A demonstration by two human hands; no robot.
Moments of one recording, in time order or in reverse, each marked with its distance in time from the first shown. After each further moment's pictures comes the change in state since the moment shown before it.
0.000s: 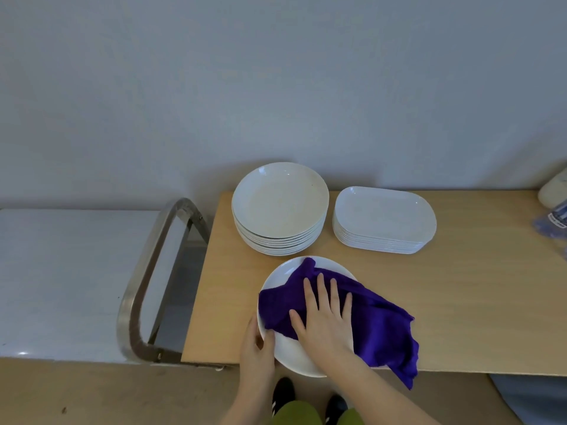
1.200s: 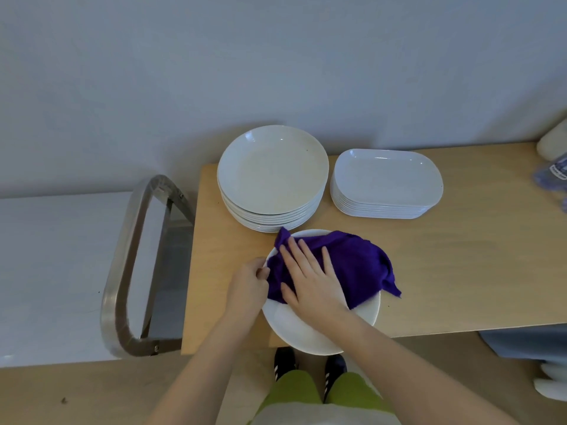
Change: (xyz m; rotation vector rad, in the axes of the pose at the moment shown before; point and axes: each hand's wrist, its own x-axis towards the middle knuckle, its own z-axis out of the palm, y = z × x) left_hand 0.093 0.029 -0.015 0.684 -0.241 0.090; right_hand 0.031 -0.015 0.008 -0.040 0.104 -0.218
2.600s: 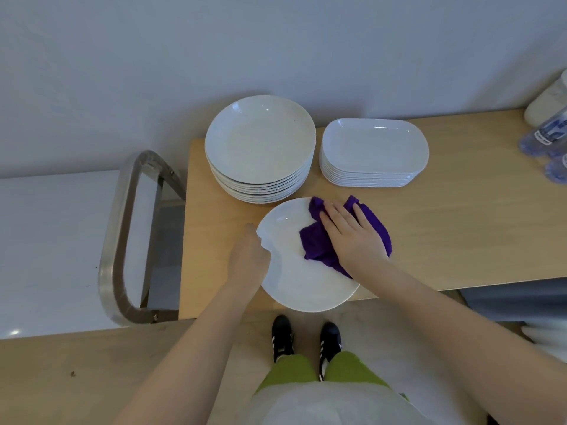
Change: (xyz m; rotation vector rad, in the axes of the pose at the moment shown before) left_hand 0.000 0.005 0.018 0.202 0.037 -0.047; right_hand -0.021 0.081 -0.033 -0.252 -0.064 -0.026
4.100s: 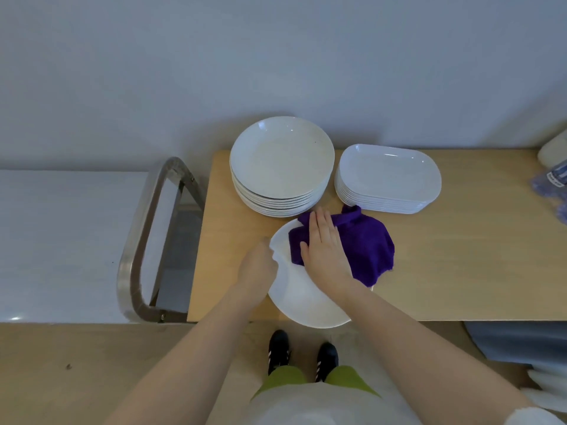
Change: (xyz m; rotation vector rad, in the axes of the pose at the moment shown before) left_hand 0.009 -0.009 0.000 0.057 -0.036 0.019; right_hand 0.039 -0.063 -0.001 0.343 -0.025 0.177
